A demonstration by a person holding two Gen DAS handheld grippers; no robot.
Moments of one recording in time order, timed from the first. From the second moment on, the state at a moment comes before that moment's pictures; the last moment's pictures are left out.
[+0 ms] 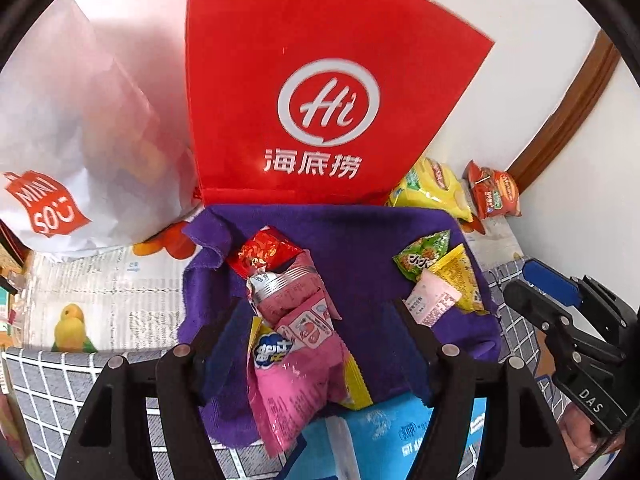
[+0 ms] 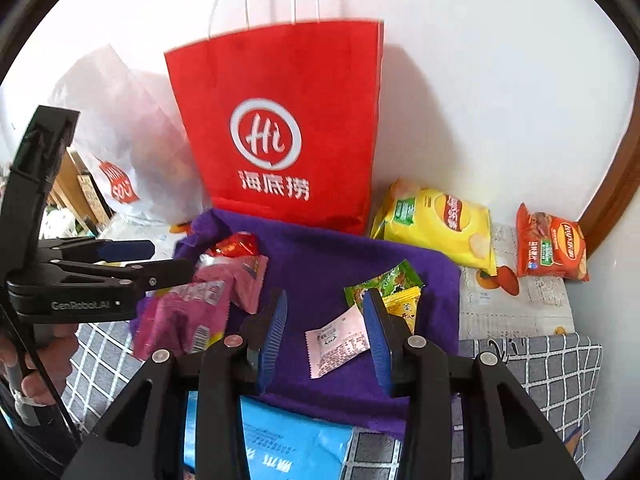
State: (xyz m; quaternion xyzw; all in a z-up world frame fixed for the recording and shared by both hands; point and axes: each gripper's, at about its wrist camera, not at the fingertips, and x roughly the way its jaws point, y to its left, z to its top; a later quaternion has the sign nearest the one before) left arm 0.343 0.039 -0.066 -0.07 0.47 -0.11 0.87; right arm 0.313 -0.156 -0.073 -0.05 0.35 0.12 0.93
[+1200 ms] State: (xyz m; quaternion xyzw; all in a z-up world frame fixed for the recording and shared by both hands) left arm 0.329 0.005 -0.126 -0.02 0.49 -0.05 0.87; right arm 0.196 -0.217 -0.141 -0.01 0.36 0.09 0.93
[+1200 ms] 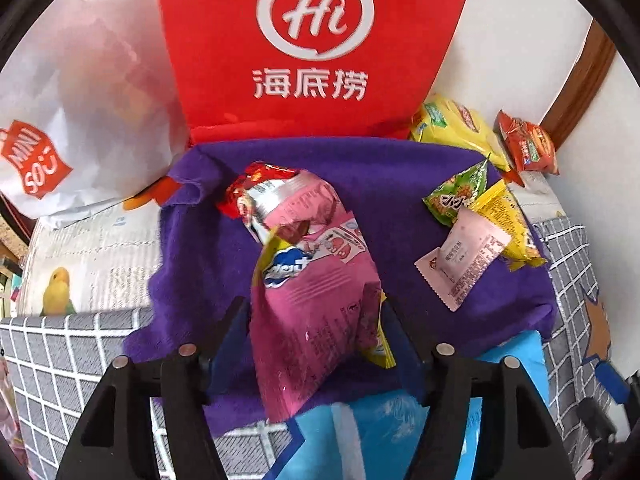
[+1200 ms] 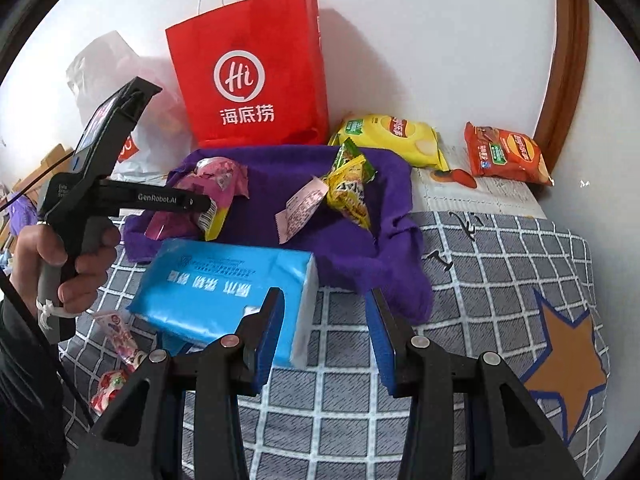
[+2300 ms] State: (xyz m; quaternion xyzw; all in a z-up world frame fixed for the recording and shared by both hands) left arm 0.155 0.072 -0.119 -0.06 0.46 -0.07 0.88; right arm 0.064 -0.129 -0.220 -0.01 0.44 0.14 0.89
